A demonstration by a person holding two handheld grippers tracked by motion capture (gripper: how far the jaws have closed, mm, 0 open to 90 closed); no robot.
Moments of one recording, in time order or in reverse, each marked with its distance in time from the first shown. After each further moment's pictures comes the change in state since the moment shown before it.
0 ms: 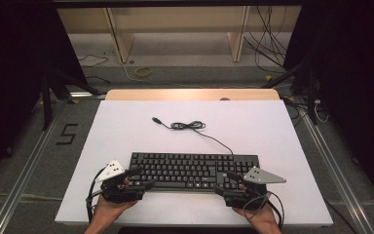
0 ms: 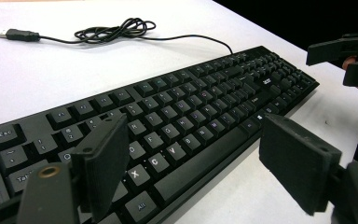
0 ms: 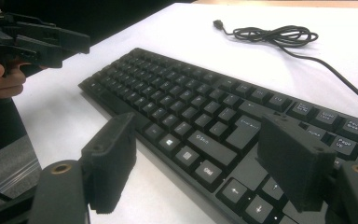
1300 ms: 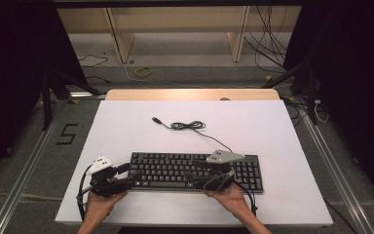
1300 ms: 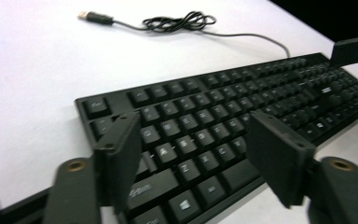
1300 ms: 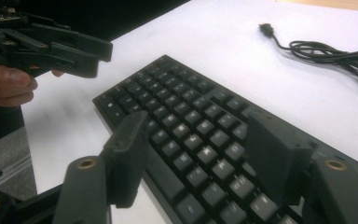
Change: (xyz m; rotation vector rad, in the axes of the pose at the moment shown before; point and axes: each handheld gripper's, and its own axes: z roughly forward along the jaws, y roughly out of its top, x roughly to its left) left arm 0.030 -0.002 -0.012 0.029 0.168 -0.106; right arm 0.026 0.047 0.081 0.094 0.087 -0.060
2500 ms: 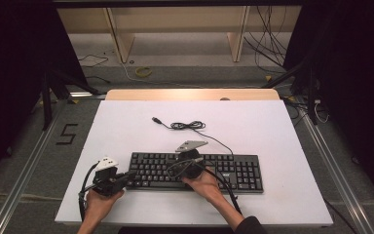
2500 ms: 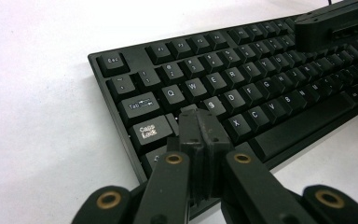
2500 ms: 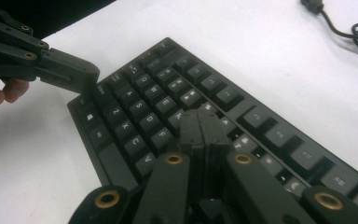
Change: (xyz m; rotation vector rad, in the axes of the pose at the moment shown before) left arm 0.006 -0.004 0.012 0.163 0.054 0.014; right arm 0.008 0.025 0.080 0.156 0.000 -0.015
